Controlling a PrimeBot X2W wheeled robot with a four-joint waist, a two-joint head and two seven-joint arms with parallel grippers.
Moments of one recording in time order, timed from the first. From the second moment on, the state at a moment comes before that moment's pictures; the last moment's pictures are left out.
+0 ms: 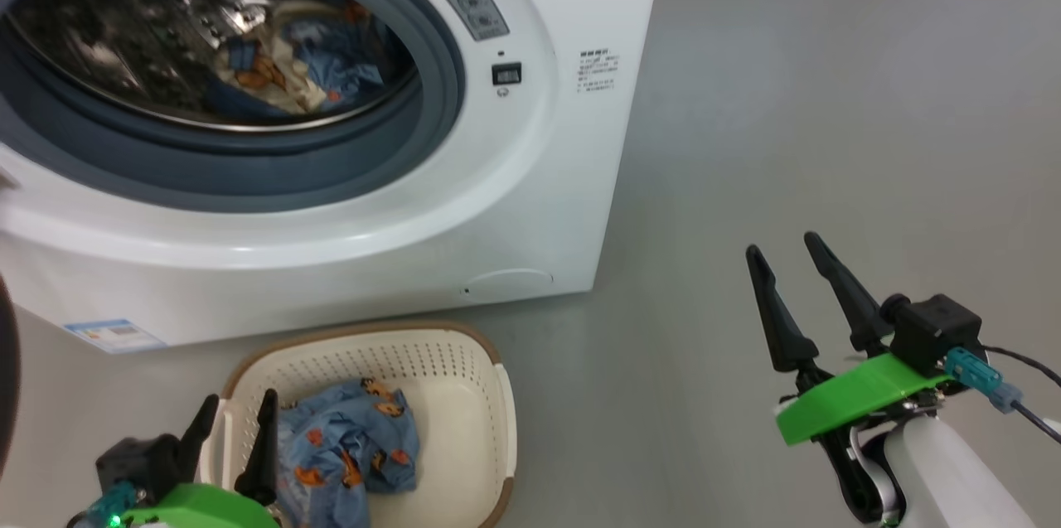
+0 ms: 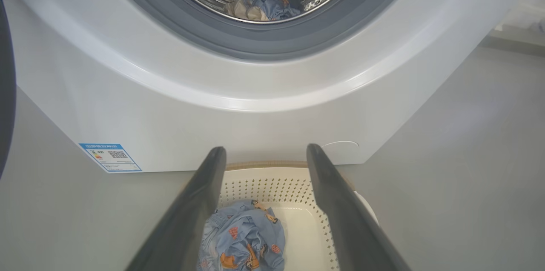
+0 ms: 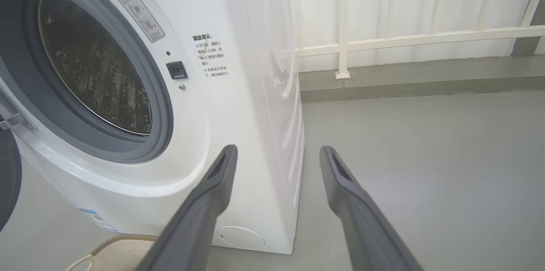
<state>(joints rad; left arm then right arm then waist) -0.17 0.20 -0.11 0.52 -0.41 -0.13 -0.19 -0.26 -0.16 0.22 0.32 0.39 0.13 -0.25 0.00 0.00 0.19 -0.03</state>
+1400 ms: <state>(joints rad) -0.82 0.39 -0.52 1.24 -0.65 -0.13 -0.10 -0.53 -0.06 0.25 0.19 0.31 0.13 -0.25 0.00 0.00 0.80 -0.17</state>
